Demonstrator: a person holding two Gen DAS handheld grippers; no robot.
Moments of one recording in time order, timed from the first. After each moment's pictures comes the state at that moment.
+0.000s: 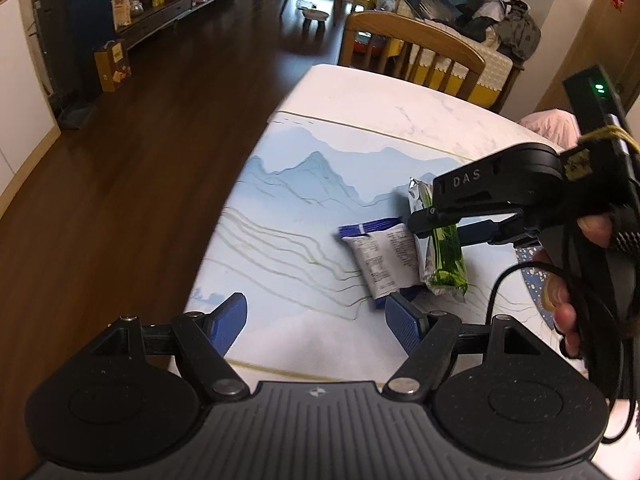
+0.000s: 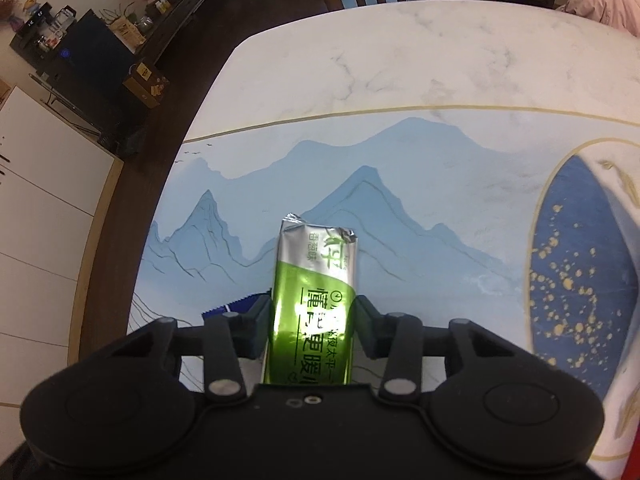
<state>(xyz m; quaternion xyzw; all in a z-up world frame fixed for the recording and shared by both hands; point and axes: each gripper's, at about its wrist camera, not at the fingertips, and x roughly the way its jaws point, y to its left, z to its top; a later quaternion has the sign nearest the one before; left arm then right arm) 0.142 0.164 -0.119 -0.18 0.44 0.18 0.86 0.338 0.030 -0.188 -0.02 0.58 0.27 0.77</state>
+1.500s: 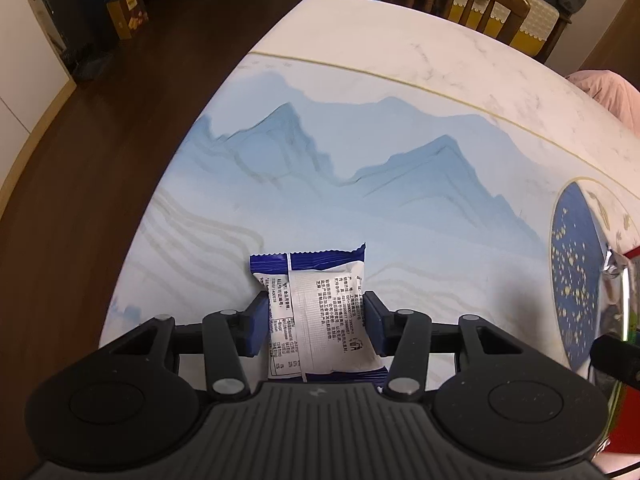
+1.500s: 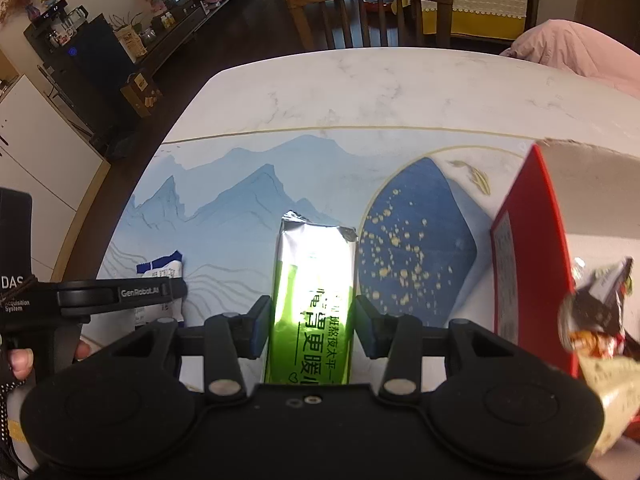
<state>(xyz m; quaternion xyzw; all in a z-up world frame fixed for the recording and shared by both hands) 0.232 0.147 -0.159 -0.19 0.53 0.22 0.79 0.293 -0.086 -0.133 -0.06 0.52 0.27 0.81</state>
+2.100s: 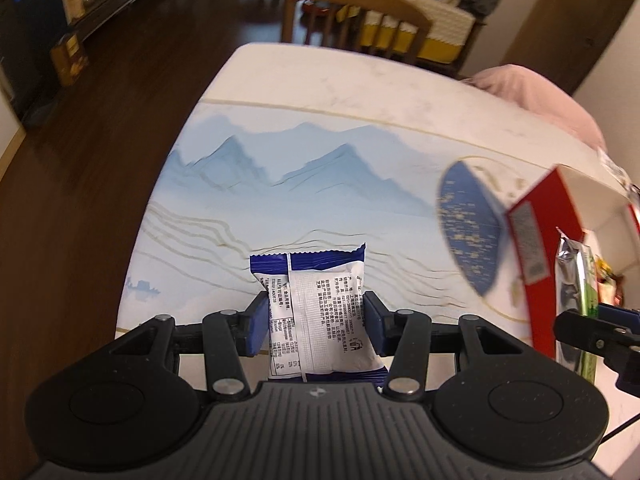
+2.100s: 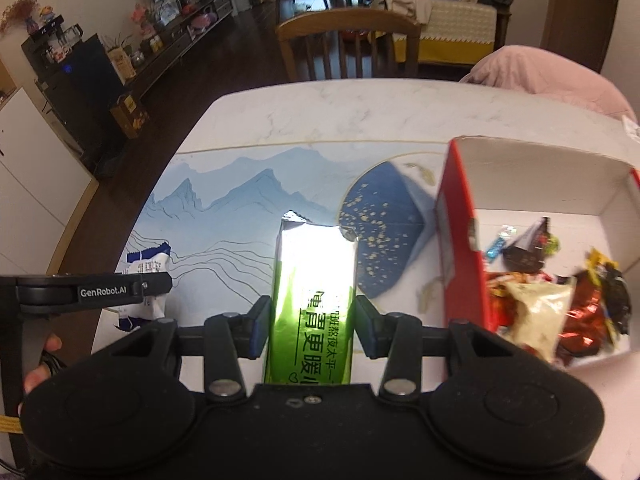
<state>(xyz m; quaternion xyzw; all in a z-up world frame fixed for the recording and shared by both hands) 0.170 0.103 -0.081 -0.16 0.49 0.12 0.85 0.218 -0.129 -0.074 -0.06 0.48 0.23 0.84</state>
